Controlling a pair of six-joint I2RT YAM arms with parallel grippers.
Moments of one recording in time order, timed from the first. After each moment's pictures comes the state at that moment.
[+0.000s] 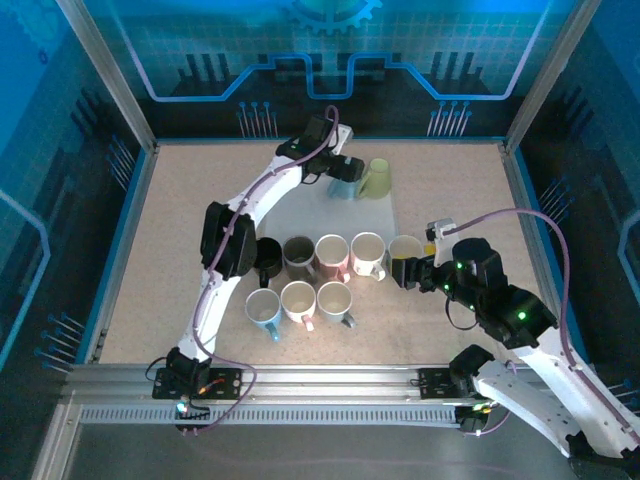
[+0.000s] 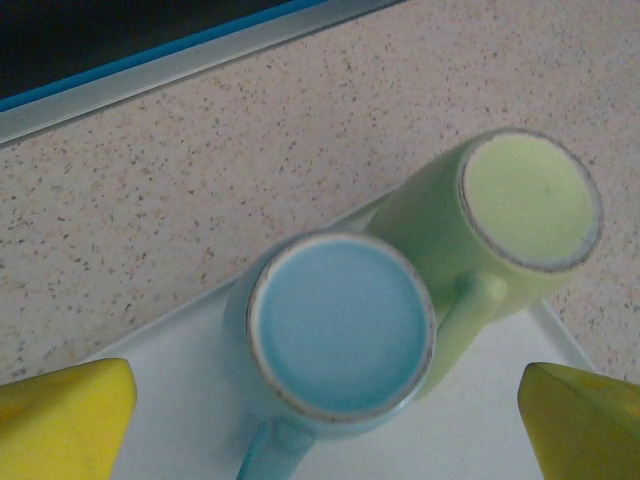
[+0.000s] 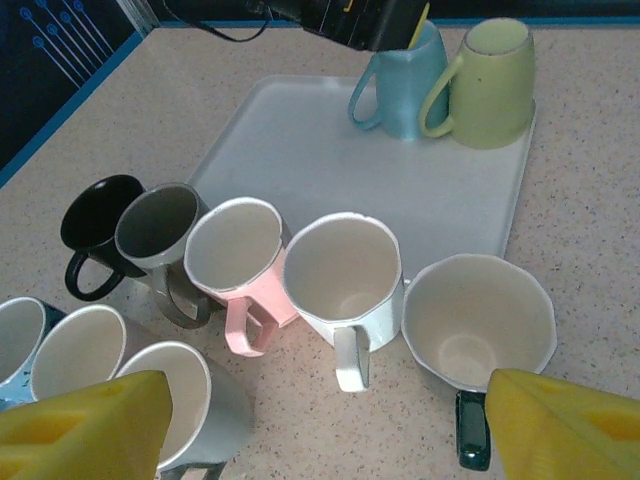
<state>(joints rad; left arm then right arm) -0.44 2.44 2.31 -0.61 0.14 -0.10 0.58 0.64 0.83 -0.72 0.04 0.31</state>
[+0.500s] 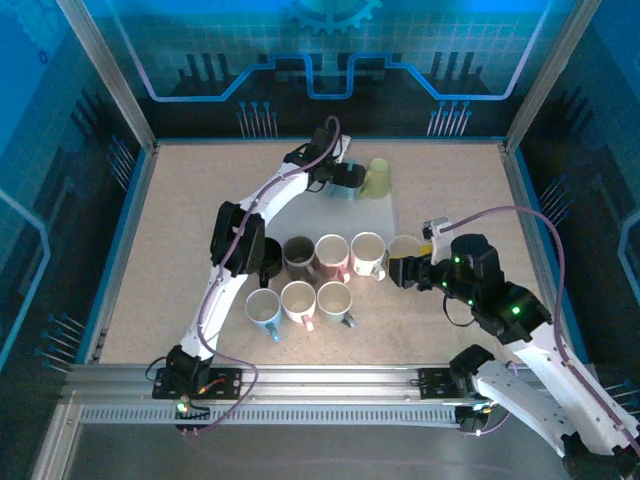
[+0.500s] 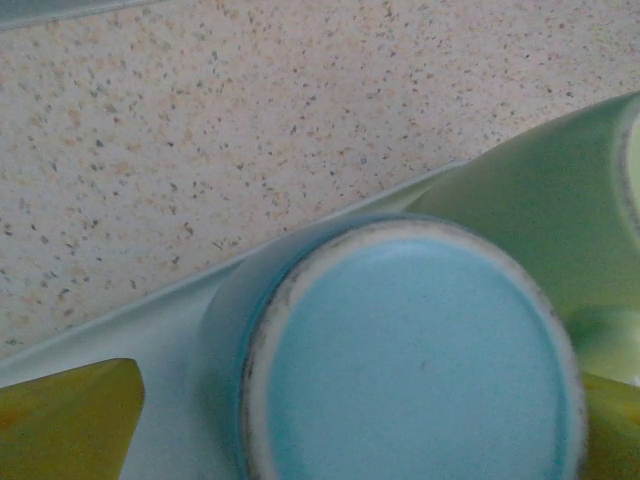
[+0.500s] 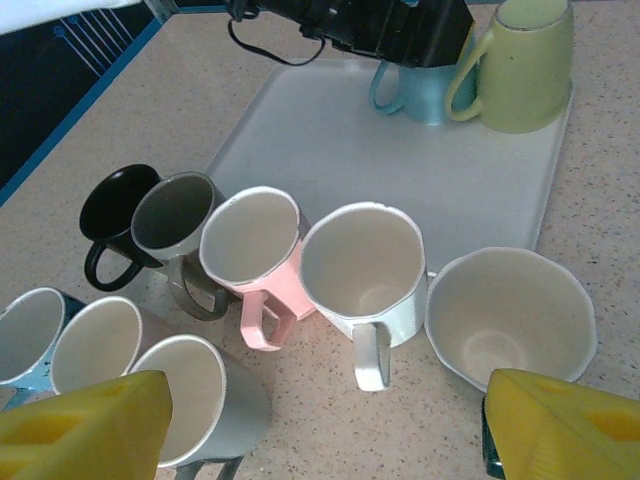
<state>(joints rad) -0.44 2.56 2.34 -0.56 0.14 -0.21 0.54 0.66 0.81 -0.68 -0.06 0.30</state>
